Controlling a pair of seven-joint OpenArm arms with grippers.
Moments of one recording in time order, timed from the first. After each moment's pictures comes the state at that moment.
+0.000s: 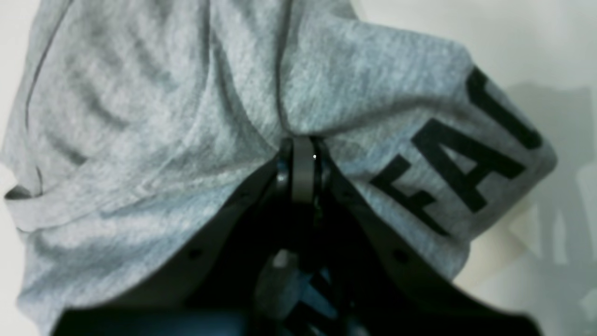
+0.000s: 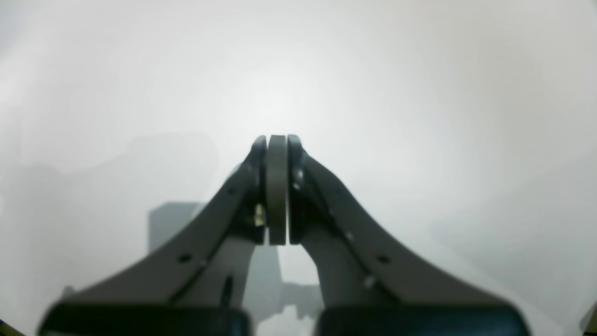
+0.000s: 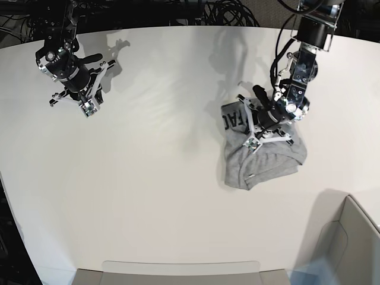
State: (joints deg) left arm -2.1 -23.1 14.7 80.5 -4.7 -19.3 40.4; right arm -18.1 13.5 12.9 110.8 4.7 35.7 -49.7
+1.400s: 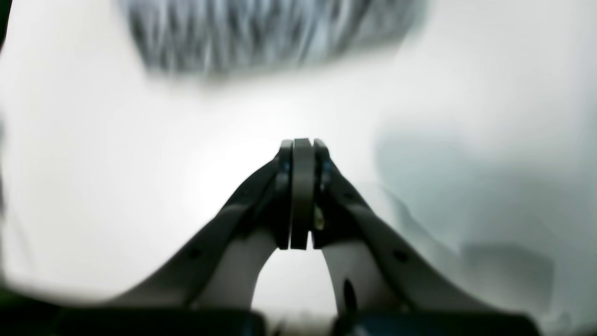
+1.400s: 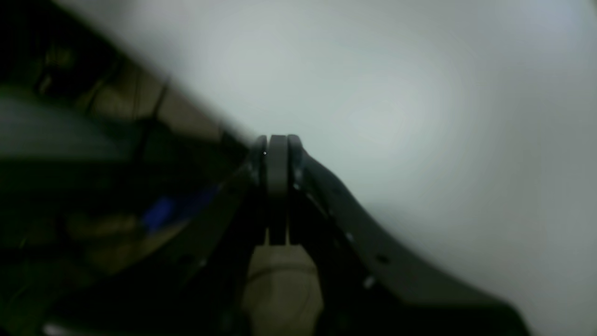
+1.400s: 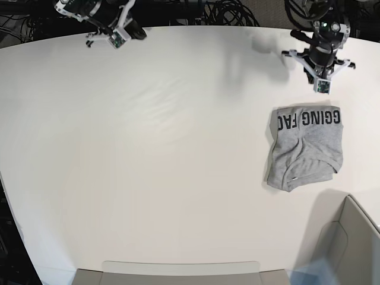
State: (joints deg) left arm 31.9 -3.2 -31.2 116.6 -0.5 -24.4 46.9; right arm -50.7 17.5 5.2 119.9 13.6 35.7 -34.5
